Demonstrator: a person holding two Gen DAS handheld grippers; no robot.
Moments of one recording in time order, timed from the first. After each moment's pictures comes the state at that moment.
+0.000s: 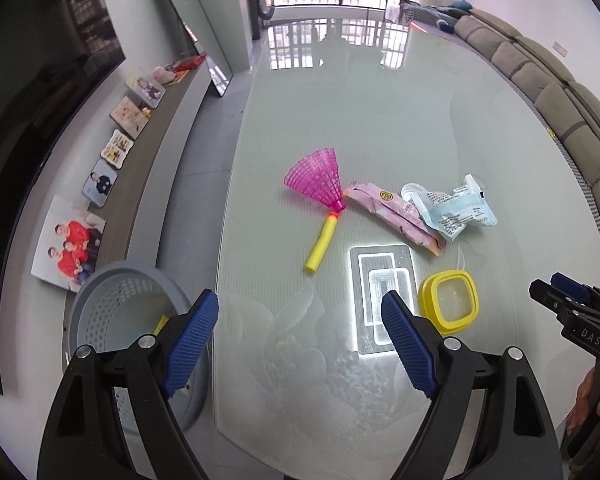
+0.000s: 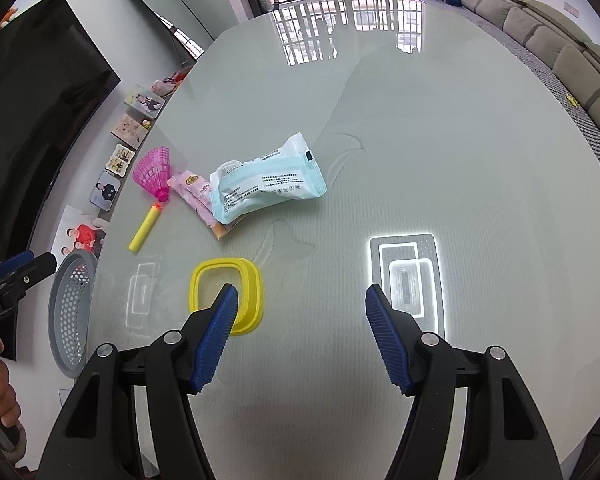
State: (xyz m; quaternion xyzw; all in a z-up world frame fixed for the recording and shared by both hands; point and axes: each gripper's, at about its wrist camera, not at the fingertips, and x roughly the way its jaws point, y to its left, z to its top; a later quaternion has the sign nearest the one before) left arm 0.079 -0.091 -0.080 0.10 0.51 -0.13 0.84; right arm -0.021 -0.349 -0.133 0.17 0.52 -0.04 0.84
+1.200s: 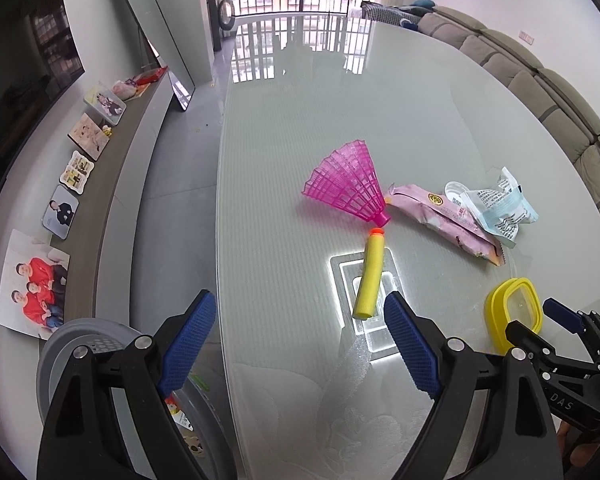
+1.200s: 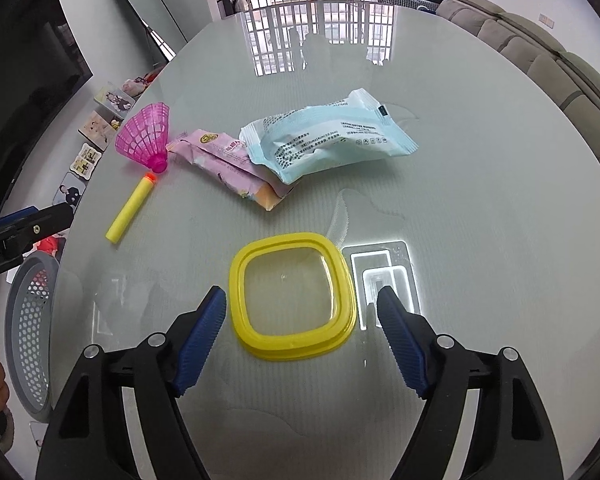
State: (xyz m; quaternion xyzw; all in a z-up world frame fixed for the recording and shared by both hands) left arm 0.144 -0.060 -0.150 0.10 0.49 -0.21 0.84; right arm 0.010 -0.259 -0.188 0.14 0.50 -0.12 0.84
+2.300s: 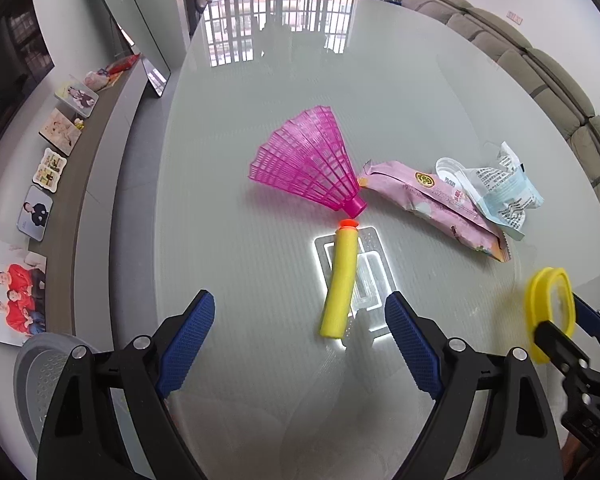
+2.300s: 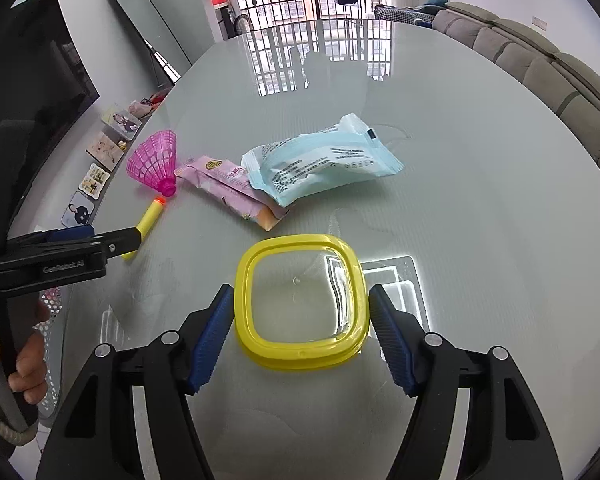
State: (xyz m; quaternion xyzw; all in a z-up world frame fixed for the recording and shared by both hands) left arm 0.161 -0.097 -0.189 0.12 0.52 -0.24 0.81; right arm -0.010 -0.265 -0.172 0.16 0.46 -0.12 0.86
